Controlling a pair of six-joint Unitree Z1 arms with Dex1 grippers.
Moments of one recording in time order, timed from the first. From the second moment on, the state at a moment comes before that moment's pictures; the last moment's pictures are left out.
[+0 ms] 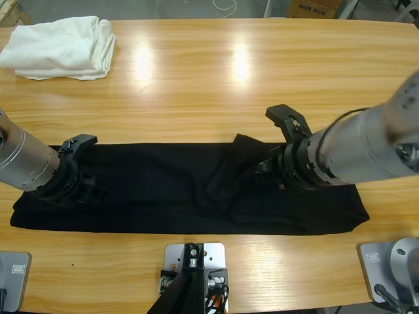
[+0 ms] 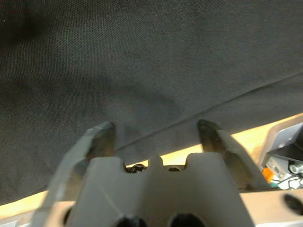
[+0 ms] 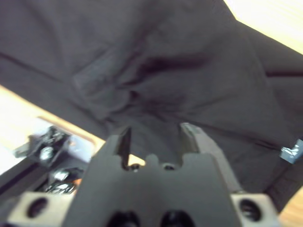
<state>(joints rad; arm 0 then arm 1) -0.82 1.72 -0.91 0.70 -0.14 -0.55 1.00 1.65 -1.04 0.68 0.03 0.62</state>
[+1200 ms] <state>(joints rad) -0.83 1.70 -0.89 0.69 -0.14 -0.55 0.80 2.00 -1.22 0.75 0.00 0.50</state>
